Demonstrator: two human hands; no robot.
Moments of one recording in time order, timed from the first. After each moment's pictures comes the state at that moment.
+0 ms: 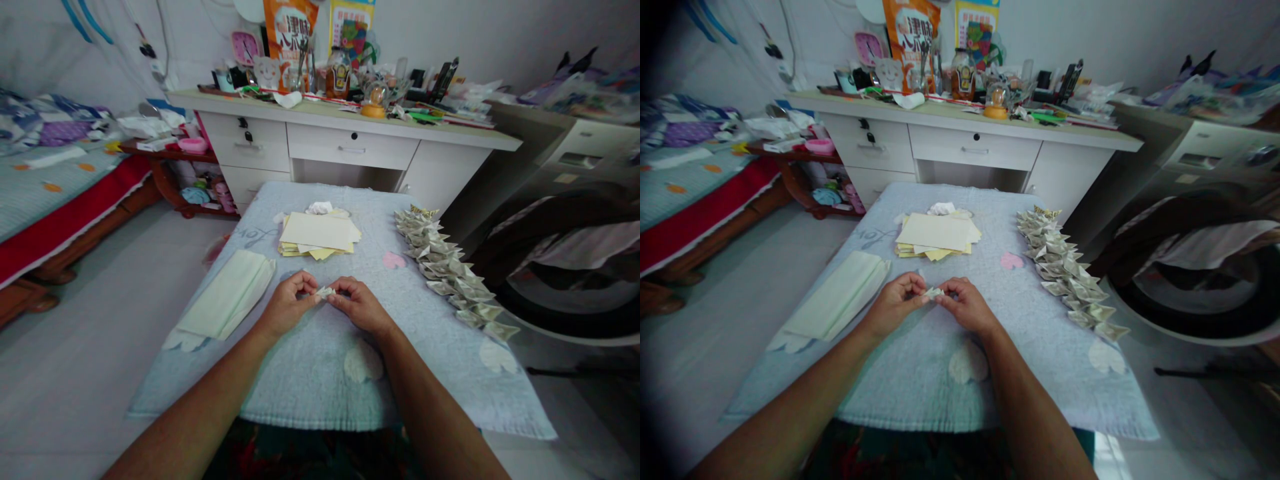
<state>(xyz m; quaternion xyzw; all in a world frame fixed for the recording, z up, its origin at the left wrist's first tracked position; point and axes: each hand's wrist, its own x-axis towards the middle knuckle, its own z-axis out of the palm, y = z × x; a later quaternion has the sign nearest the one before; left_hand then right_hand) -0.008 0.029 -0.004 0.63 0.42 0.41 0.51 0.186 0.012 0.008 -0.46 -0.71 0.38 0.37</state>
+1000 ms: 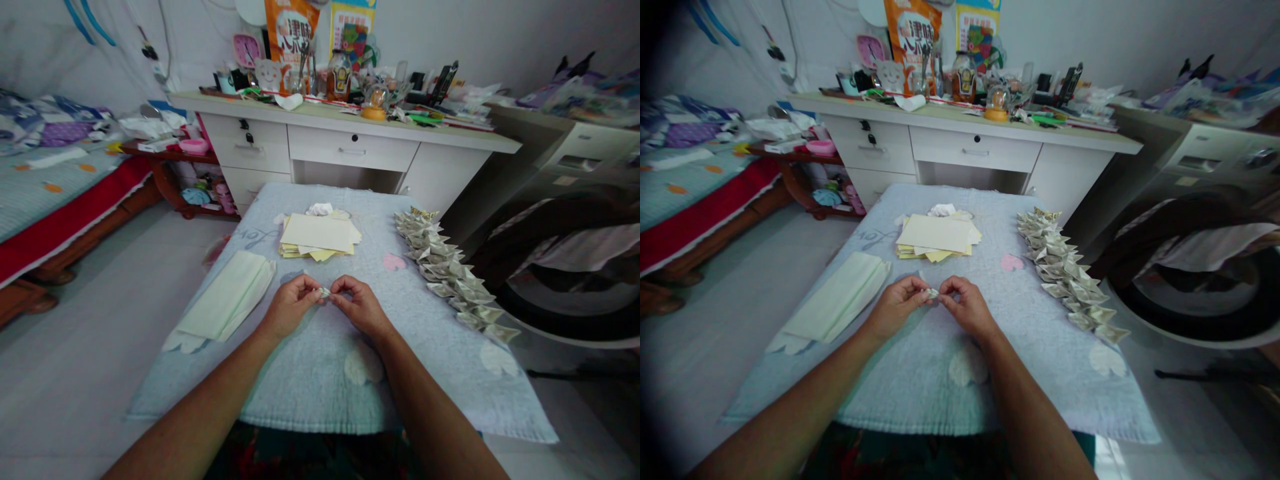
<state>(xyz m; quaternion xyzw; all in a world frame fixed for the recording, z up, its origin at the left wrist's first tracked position) 0.000 0.026 -0.001 0.57 0.40 0.43 0.58 0.180 0.012 0.004 -0.46 -0.68 0.39 0.43</state>
